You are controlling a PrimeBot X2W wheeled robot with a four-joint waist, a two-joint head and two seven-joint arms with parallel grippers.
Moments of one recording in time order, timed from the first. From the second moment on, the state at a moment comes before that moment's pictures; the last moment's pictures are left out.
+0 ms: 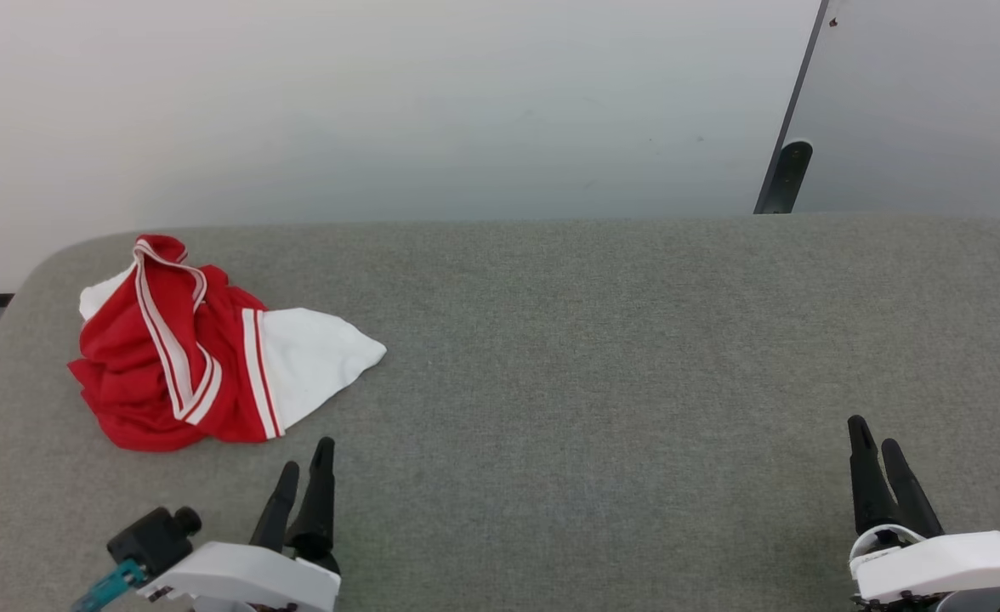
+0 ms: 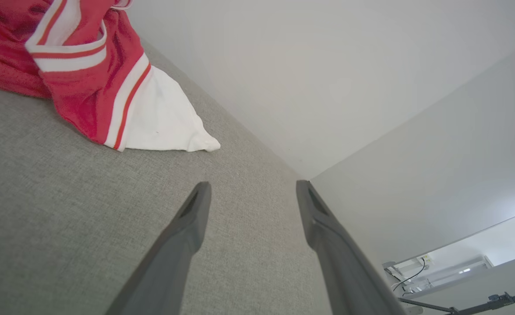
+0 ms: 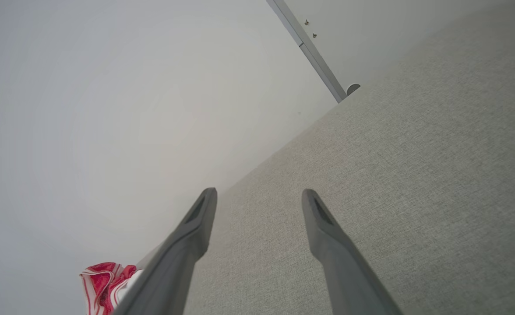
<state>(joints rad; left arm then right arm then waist) -0.06 0.09 -0.05 0.25 -0.91 -0.10 -0.08 -0.05 -0.05 -0.05 0.19 0.83 0.13 -0.08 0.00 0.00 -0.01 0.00</state>
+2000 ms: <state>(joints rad) -0.06 0.10 -0.07 0.16 -0.19 -0.06 -0.23 -0.05 -0.05 -0.05 0.18 0.18 0.13 -0.23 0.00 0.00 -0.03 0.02</state>
